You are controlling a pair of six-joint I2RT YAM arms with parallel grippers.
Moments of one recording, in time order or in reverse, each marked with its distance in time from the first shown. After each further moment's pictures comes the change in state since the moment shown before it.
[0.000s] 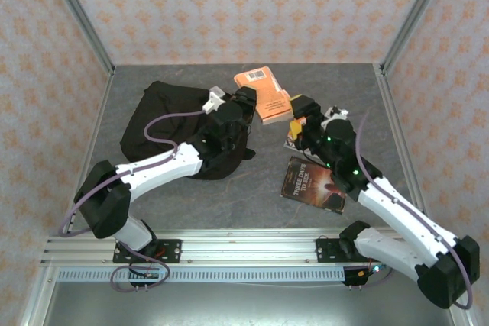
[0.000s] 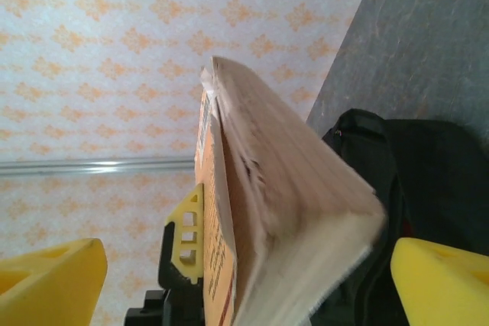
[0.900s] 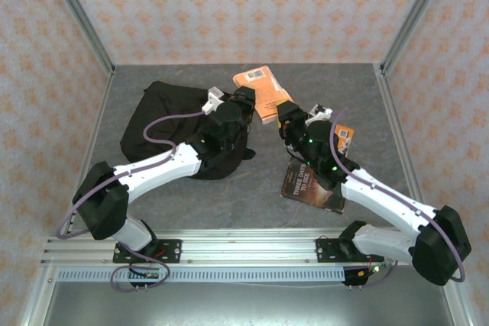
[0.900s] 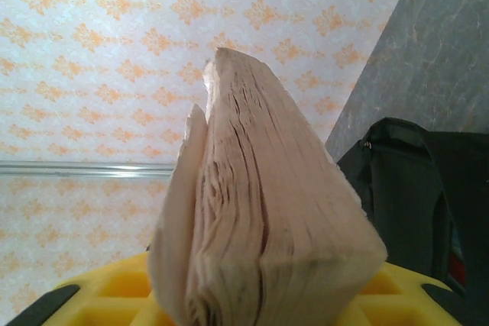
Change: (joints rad) left arm -0.002 -0.010 0.000 -0.019 0.009 -0.054; right arm 0.107 0.207 -0.014 0.303 0.135 -0.016
